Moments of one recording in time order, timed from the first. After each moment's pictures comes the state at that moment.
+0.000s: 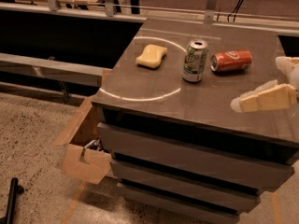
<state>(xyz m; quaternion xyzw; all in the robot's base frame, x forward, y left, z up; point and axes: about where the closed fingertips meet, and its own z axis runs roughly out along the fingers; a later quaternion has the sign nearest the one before) 0.483 -0.237 0.943 -0.33 0.81 0.13 0.47</state>
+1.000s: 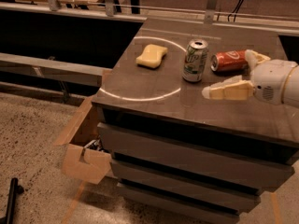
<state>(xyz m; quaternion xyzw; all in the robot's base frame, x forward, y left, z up) 0.554 -0.200 0.923 -0.32 0.73 0.17 0.57</state>
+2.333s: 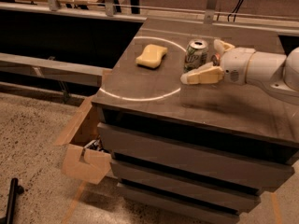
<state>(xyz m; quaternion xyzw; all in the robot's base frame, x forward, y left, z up) 0.639 -0.152 0.906 -0.37 0.69 0.22 0.59</state>
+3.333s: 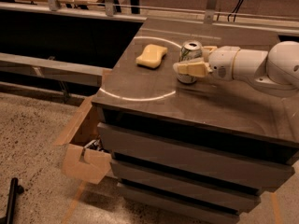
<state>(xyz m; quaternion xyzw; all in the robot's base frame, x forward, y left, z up) 0.668 -0.126 0.890 -0.37 0.69 0.25 0.57</state>
